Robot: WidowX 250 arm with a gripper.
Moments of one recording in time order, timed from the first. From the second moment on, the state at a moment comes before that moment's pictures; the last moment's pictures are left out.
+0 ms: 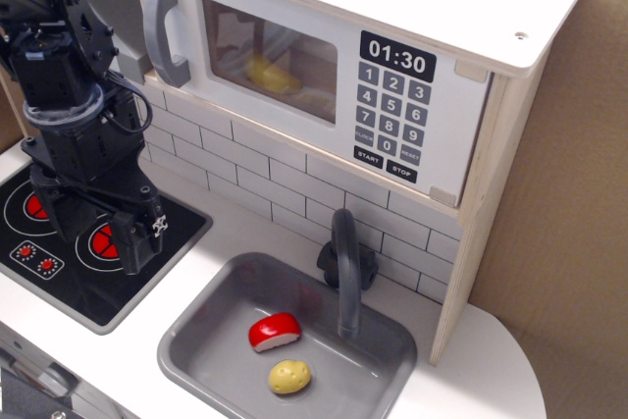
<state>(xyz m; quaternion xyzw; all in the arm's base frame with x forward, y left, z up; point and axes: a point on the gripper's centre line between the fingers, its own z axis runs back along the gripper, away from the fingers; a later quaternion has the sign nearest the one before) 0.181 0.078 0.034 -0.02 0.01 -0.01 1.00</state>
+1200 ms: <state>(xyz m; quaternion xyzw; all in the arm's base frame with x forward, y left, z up) 0.277 0.132 0.093 -0.10 -0.15 0.01 0.98</state>
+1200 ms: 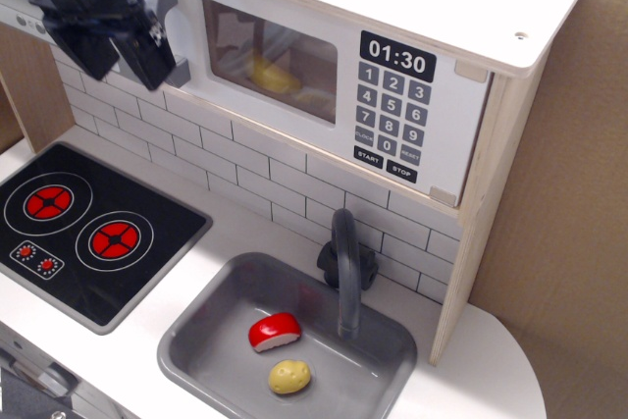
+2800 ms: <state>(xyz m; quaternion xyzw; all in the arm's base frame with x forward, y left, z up) 0.313 0.138 0.083 -0.09 -0.20 0.02 0.97</state>
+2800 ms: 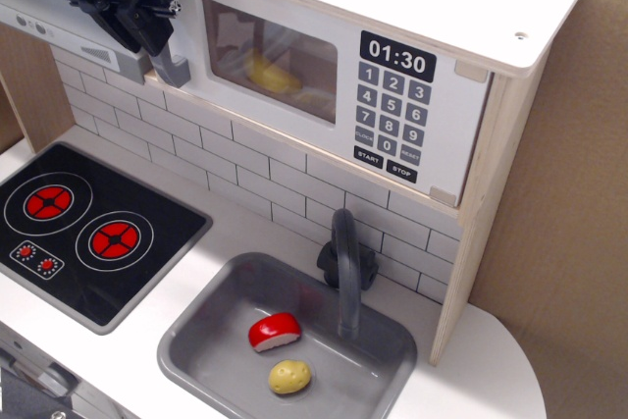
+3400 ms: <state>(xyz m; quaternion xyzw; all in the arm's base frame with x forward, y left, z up) 0.246 0.130 0.084 -0.09 -0.14 0.00 0.99</state>
